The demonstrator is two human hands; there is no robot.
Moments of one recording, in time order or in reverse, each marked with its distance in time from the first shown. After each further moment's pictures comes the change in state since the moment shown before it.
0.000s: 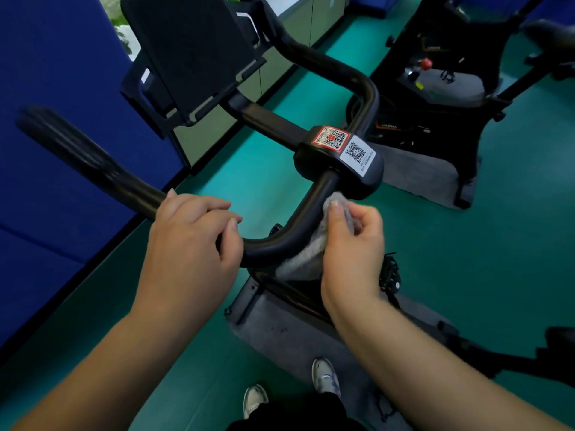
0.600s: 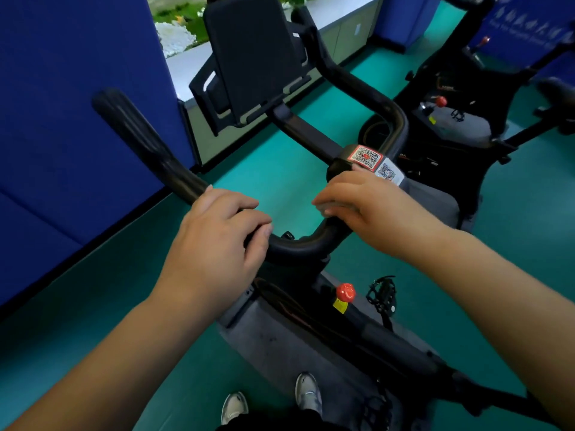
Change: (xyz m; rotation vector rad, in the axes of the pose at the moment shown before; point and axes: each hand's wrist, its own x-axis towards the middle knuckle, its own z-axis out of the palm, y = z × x) left_hand -0.007 -0.018 -0.010 -0.094 0.001 0.093; right_hand 0.069 -0.067 0.007 -1.204 -0.978 -1.077
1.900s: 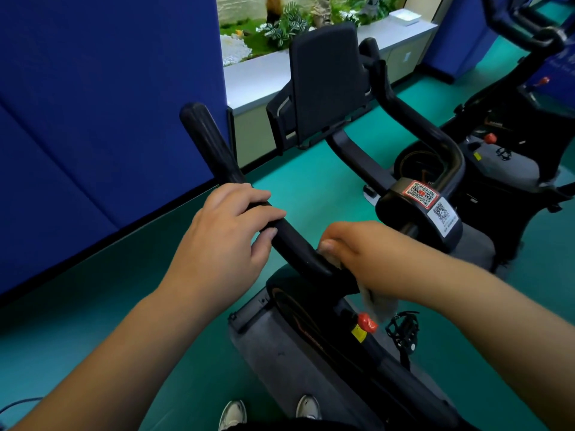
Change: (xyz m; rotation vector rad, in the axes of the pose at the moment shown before) left_hand -0.006 -0.034 -0.028 0.038 0.040 -0.146; right_hand 0.039 -0.077 -0.001 0.092 -0.508 0.227
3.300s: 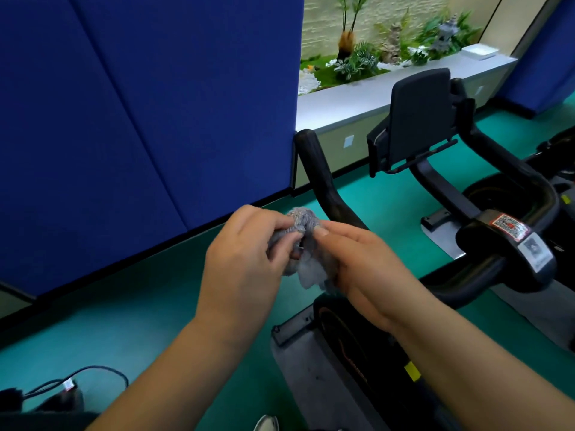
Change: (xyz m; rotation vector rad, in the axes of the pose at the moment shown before) left_hand -0.061 -0.017 -0.059 -0.113 0.475 -0.193; right_hand 0.025 -0.106 0.051 1.322 0.040 -0.103
